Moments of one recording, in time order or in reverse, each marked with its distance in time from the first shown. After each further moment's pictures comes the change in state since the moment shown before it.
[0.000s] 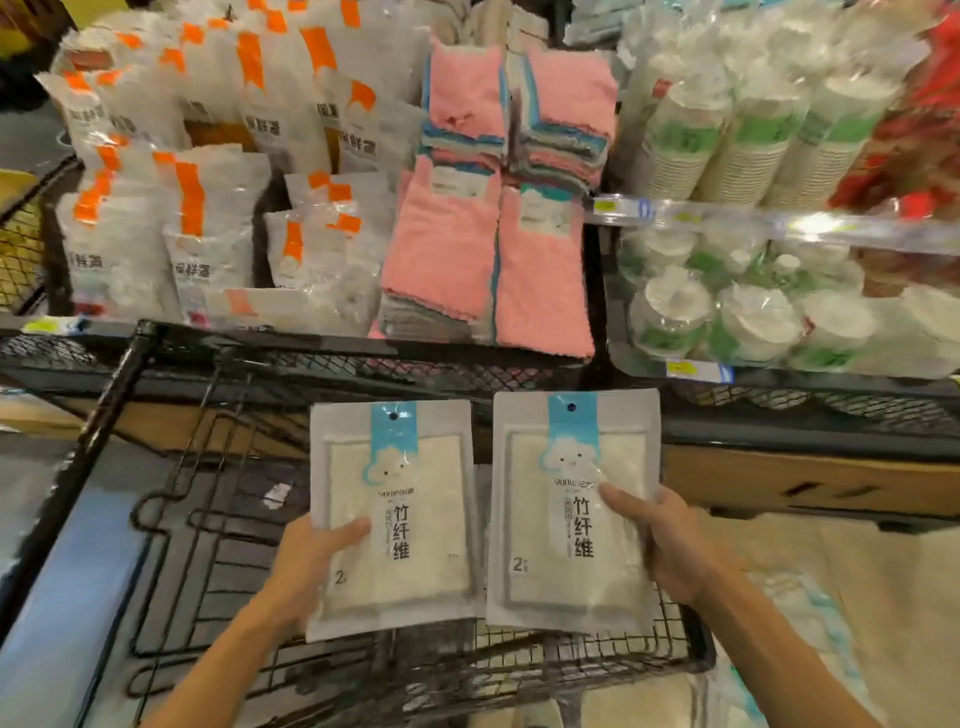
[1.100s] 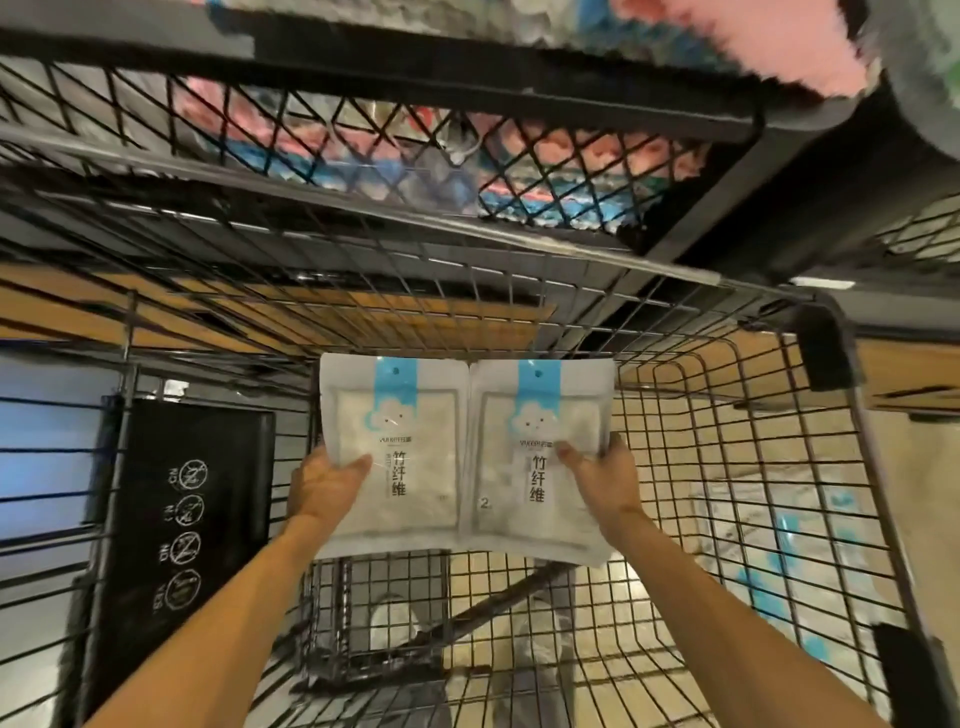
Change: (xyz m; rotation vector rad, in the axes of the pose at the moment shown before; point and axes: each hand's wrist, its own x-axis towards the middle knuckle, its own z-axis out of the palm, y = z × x) left_hand 0.292 -0.254 0.030 0.377 0.150 -0.265; right_hand 0.292 0.258 -0.040 -0.476 0.510 0.072
